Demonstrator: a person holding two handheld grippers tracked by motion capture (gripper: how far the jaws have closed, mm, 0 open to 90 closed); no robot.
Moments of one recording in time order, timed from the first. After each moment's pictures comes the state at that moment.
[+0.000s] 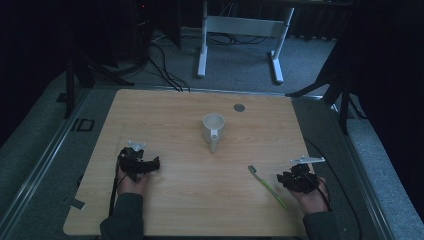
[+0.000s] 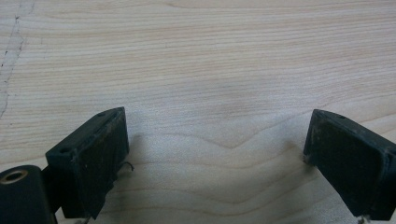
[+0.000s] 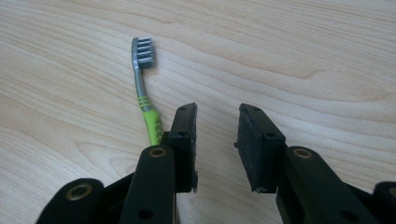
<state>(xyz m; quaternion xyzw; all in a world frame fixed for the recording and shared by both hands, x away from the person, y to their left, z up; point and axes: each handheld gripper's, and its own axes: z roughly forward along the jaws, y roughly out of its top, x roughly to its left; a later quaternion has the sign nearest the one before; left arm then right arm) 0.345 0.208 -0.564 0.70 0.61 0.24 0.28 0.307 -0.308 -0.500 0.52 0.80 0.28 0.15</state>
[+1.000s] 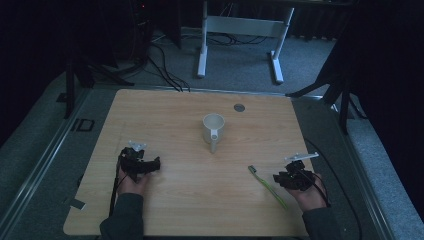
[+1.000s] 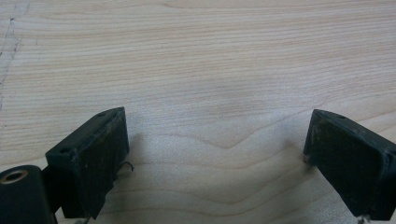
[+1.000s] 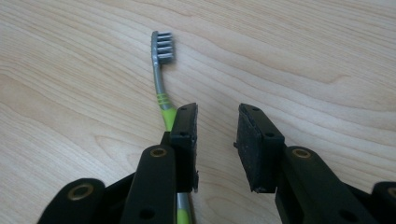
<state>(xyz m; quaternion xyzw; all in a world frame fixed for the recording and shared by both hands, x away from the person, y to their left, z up) 0.345 0.206 -0.564 0.70 0.61 0.24 0.28 0.314 -0.295 -0.494 0.50 0.82 0.25 0.12</state>
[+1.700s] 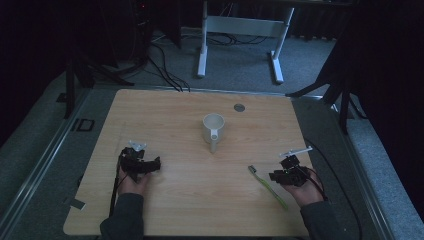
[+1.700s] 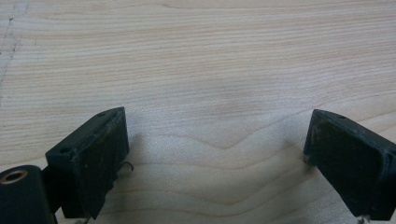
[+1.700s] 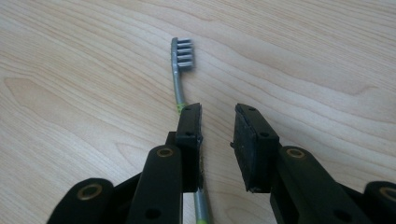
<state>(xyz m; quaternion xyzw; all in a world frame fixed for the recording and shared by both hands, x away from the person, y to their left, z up) 0.345 0.205 -0.564 0.70 0.61 0.24 0.29 0.326 -0.282 -0.488 0.49 0.83 0.24 0.09</state>
